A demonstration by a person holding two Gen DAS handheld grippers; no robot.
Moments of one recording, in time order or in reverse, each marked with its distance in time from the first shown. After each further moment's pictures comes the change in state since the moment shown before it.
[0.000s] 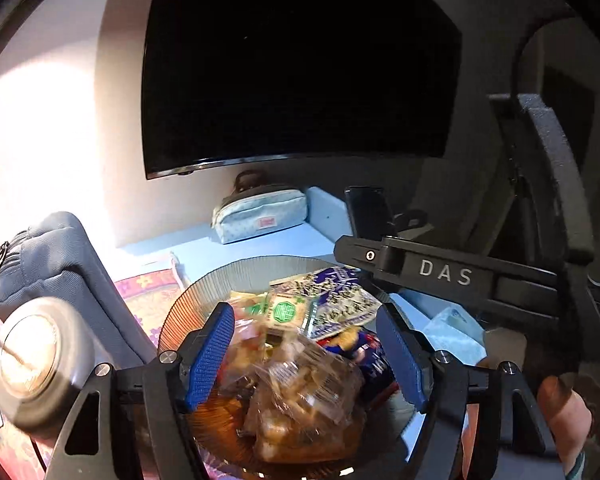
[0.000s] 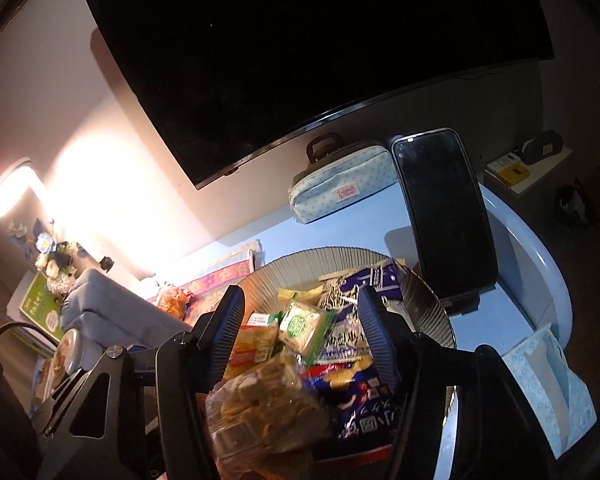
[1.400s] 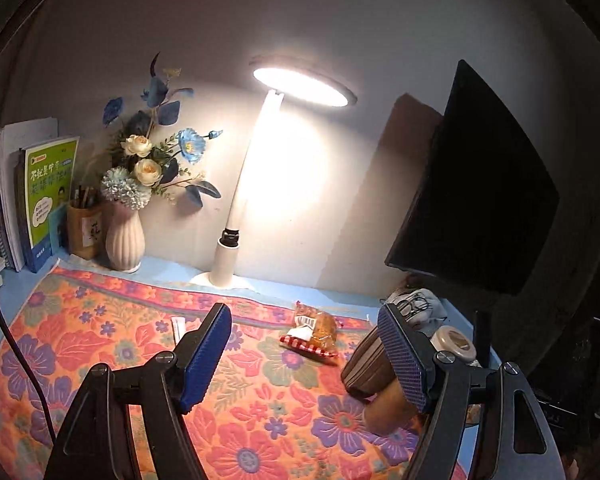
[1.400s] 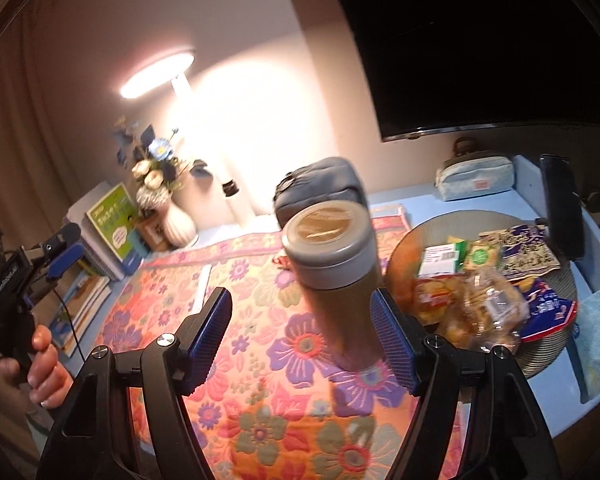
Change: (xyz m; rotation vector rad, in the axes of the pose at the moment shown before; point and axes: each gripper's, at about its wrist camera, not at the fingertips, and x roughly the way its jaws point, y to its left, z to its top) left arm -0.272 0.261 -0.080 -0.392 -0.295 0.275; right arm -0.052 0.193 -0.105 -0.282 0.025 0.180
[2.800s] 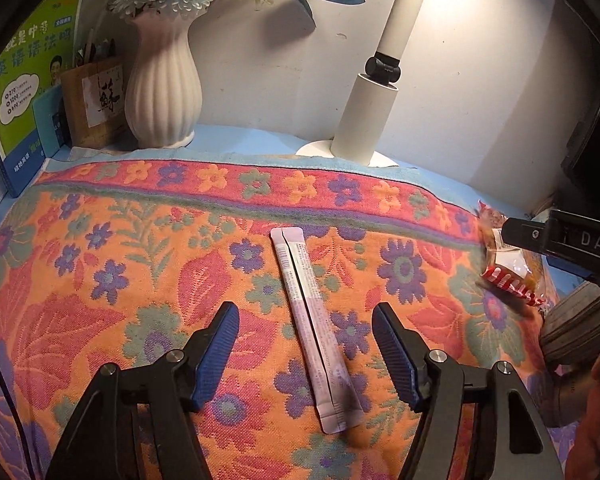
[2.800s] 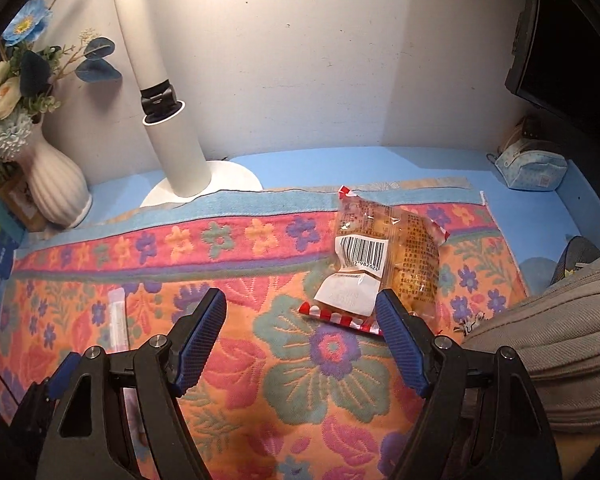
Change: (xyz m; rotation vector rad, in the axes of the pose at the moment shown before) left arm 0.227 0.159 -0.064 -0.029 0.404 0.248; right arm 0.313 0.104 0.052 -0.029 0.300 -0.409
